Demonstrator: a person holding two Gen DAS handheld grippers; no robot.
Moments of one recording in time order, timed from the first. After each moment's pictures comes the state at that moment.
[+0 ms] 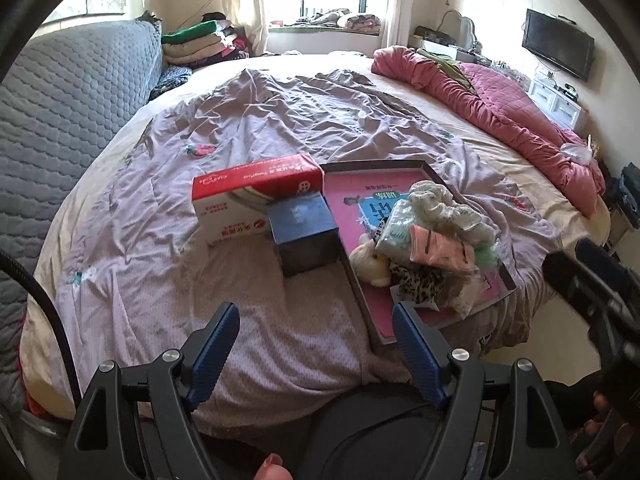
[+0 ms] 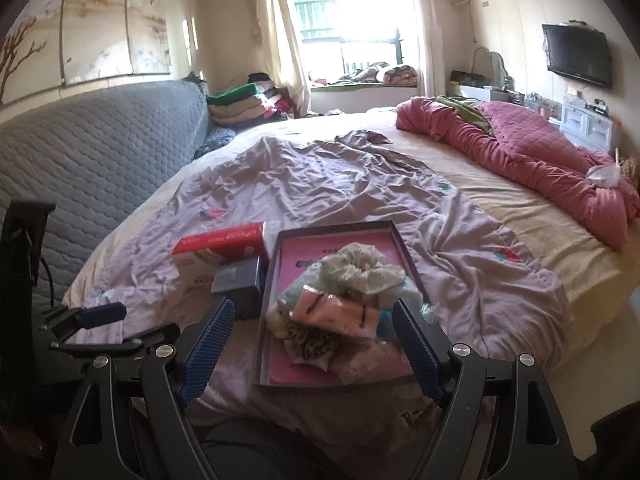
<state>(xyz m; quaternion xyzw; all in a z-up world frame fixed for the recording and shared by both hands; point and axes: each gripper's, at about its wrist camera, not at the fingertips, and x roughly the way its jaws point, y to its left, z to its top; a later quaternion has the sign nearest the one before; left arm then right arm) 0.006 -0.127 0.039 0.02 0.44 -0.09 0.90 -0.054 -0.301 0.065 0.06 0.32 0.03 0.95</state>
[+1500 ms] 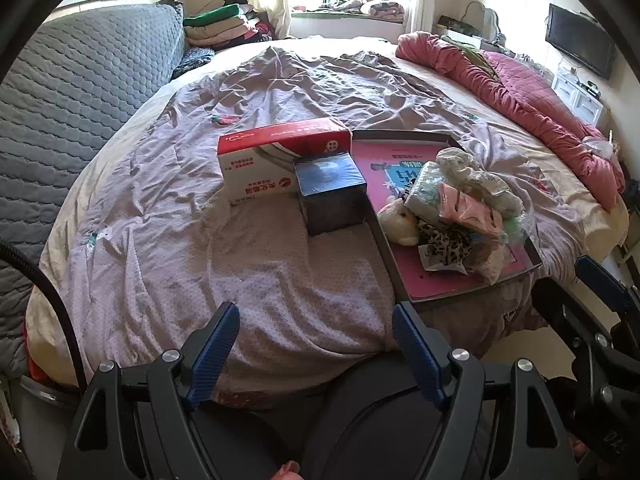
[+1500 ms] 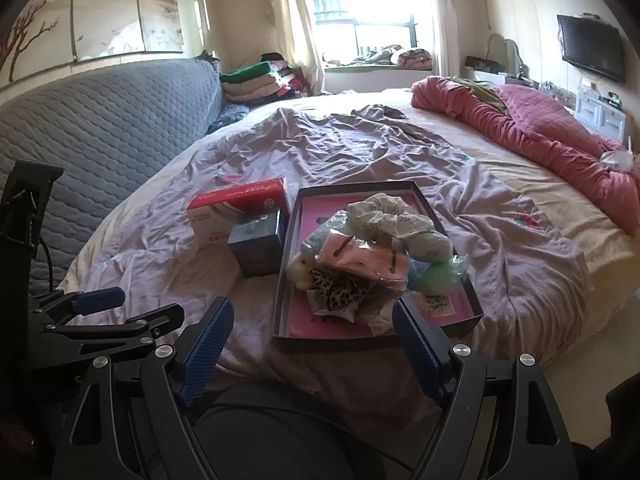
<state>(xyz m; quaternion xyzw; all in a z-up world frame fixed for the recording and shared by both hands) -0.014 -0.117 0.011 0.02 0.46 -0.05 0.89 -0.068 -0.279 0.027 0.06 0.34 0.06 0.94</state>
